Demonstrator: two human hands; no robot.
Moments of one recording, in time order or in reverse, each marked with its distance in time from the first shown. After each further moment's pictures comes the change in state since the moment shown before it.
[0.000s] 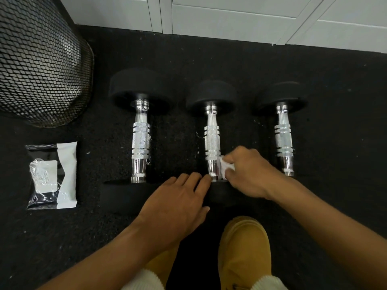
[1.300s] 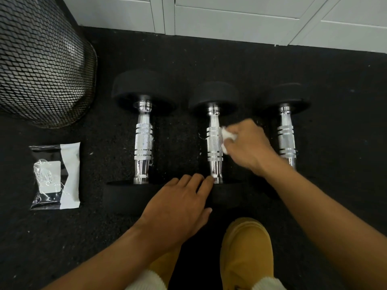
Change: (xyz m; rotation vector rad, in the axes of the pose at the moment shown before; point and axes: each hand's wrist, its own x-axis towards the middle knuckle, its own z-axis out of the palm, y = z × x) left_hand 0.000 0.000 0.000 0.004 0.012 -0.003; right_hand 0.029 -0.013 -0.014 0.249 0.346 -0.034
